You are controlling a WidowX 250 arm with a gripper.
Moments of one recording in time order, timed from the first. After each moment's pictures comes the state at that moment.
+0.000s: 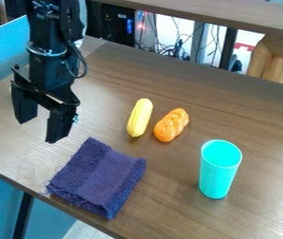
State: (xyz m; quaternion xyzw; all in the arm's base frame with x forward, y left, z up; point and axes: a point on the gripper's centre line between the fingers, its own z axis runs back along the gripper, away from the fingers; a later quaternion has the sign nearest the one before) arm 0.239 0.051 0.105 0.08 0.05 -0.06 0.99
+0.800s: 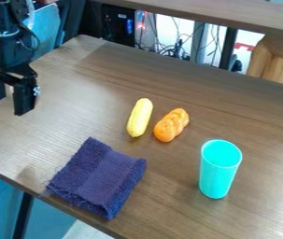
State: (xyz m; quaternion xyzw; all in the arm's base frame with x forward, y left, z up) arm 0.262 0.152 0.095 0.05 0.03 0.02 1.00
